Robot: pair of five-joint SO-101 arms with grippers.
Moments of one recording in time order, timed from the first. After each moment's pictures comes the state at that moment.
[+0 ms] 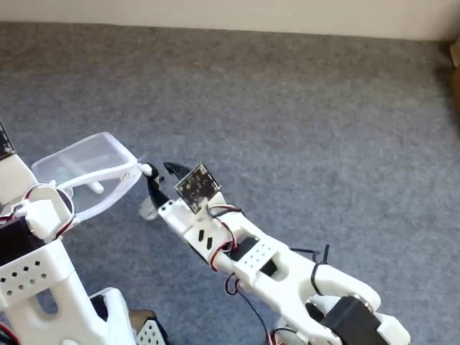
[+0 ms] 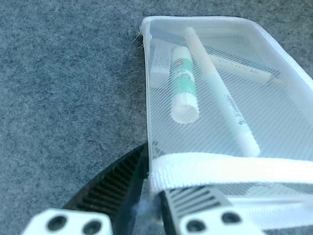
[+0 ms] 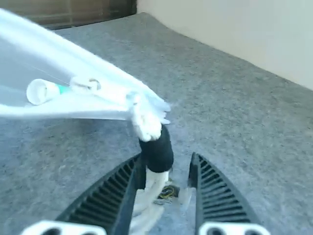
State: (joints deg) left arm -34.2 -51.8 36.9 84.4 10.1; right arm -49.8 -18.5 68.0 -30.0 4.9
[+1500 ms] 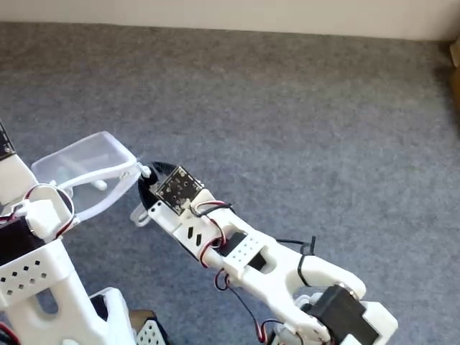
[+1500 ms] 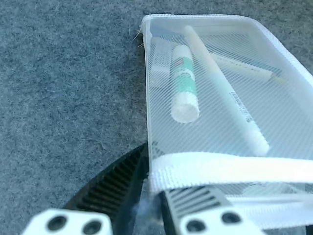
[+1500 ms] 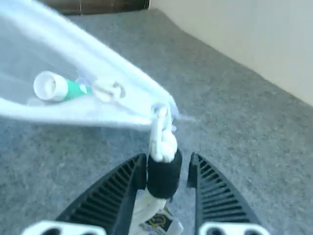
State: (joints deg) left arm -34.1 -51.8 37.1 84.3 10.1; right arm -51.8 -13.5 62.7 -30.0 10.6
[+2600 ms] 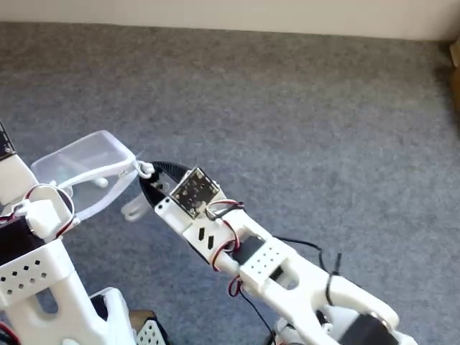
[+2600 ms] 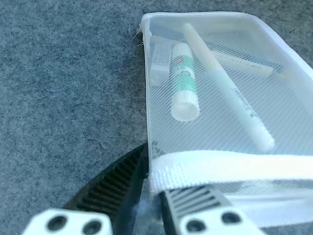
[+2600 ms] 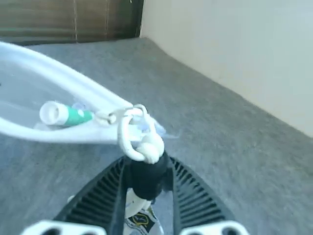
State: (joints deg) left arm -34.2 -51.8 37.2 84.3 10.1; right arm -50.4 -30.6 67.3 -19.6 11.1
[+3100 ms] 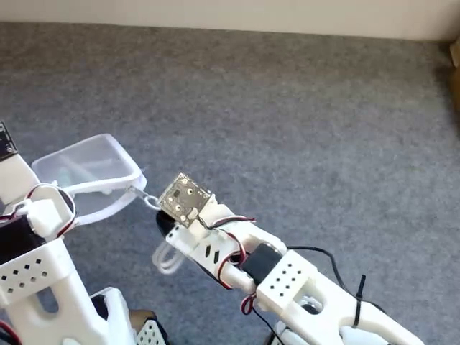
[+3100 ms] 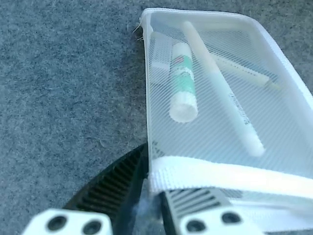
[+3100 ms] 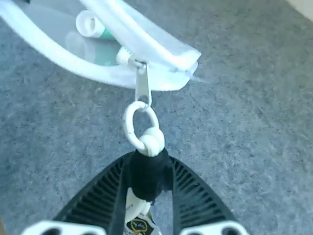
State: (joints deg) left arm -34.0 -51.7 37.3 84.3 10.1; right arm -53.7 -47.2 64.7 22.1 11.1
